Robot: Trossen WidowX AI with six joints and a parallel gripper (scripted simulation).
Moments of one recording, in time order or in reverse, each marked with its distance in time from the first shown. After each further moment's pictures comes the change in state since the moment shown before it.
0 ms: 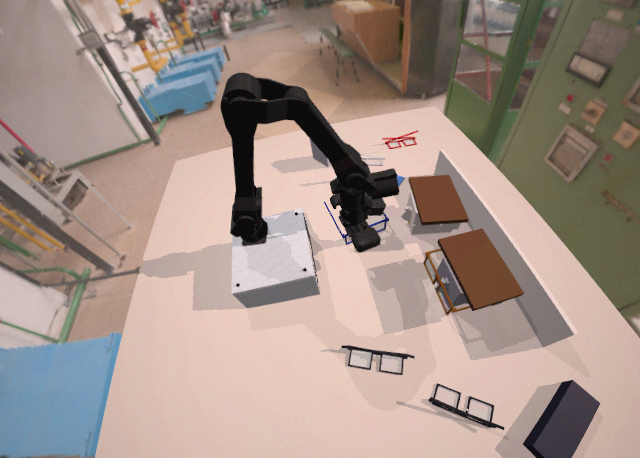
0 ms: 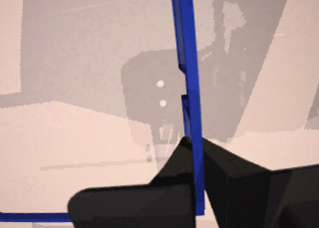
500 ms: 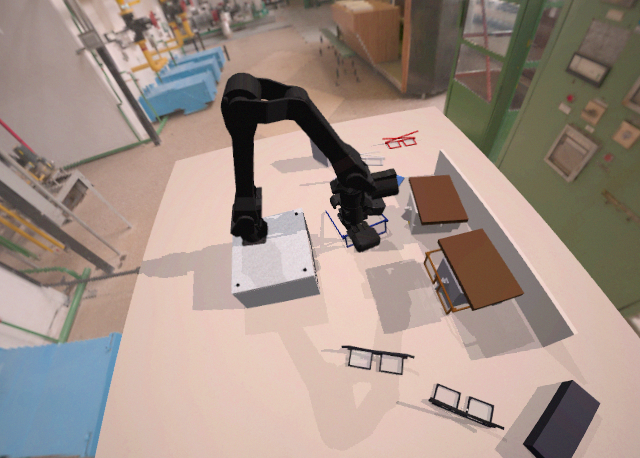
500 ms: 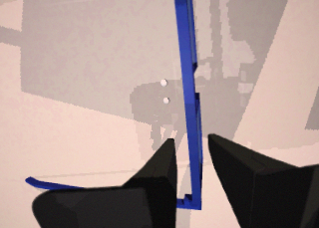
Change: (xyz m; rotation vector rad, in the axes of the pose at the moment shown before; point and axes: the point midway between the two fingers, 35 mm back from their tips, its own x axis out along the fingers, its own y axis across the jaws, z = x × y) arm 0.000 0.000 0.000 -0.001 0.001 0.000
